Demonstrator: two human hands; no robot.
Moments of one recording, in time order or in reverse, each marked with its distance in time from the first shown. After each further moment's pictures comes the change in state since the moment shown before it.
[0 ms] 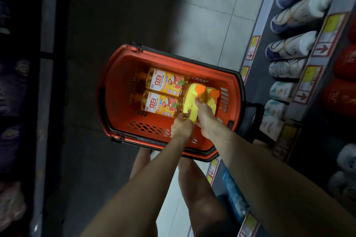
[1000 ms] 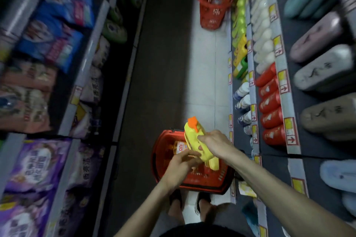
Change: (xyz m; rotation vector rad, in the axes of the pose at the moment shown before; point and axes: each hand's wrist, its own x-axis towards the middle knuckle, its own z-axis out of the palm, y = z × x) left_hand -0.350 0.073 -0.214 -0.064 -0.331 0.612; right_hand -0.433 -0.080 -0.011 -0.593 0.072 -0.603
